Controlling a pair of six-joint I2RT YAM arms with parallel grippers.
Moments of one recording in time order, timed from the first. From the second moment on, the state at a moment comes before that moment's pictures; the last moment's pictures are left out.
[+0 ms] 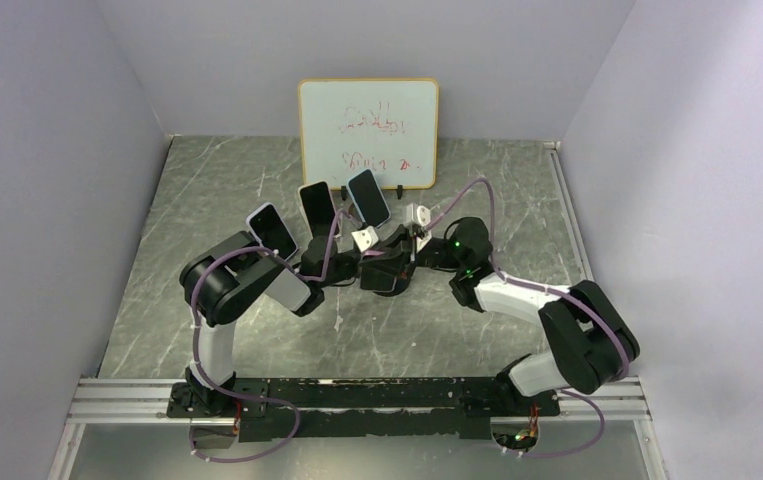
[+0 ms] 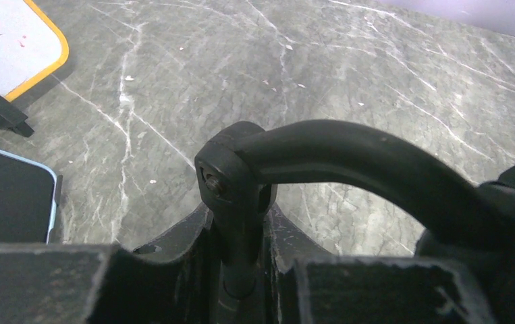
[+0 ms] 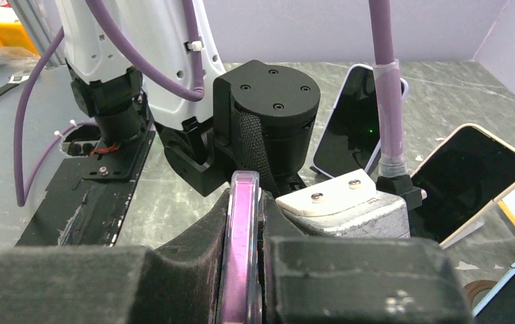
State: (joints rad) left arm -0.78 1.96 0.65 1.25 0.41 -0.04; right arm 0.56 1.43 0.56 1.05 -0.98 0.12
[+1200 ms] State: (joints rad) left arm -0.78 1.96 0.67 1.24 0.37 -0.11; right arm 0.55 1.29 0.57 0.85 -1.04 0.04
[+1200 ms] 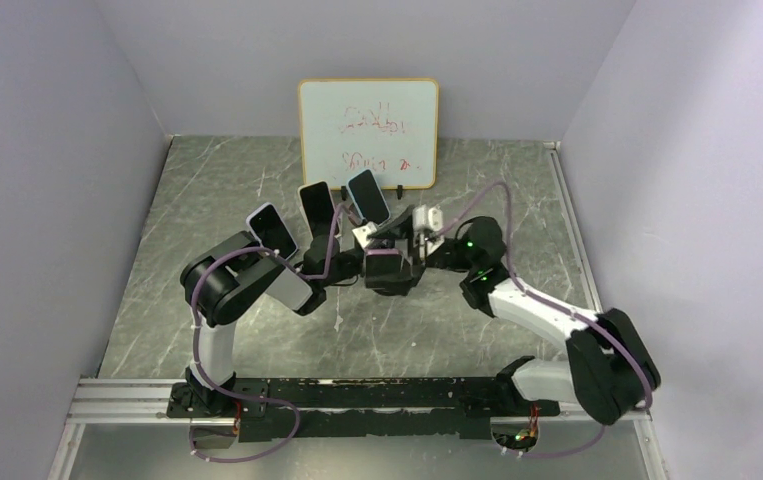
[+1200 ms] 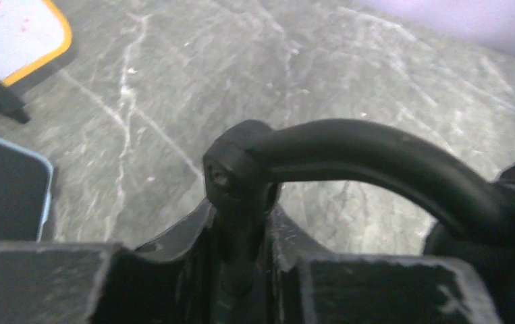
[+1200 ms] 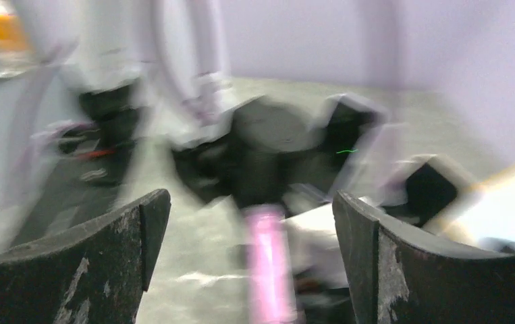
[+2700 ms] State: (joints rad) left arm -0.69 2.06 0.97 0.78 0.45 0.06; right arm 0.40 0.67 0.23 0.77 -0.11 0.17
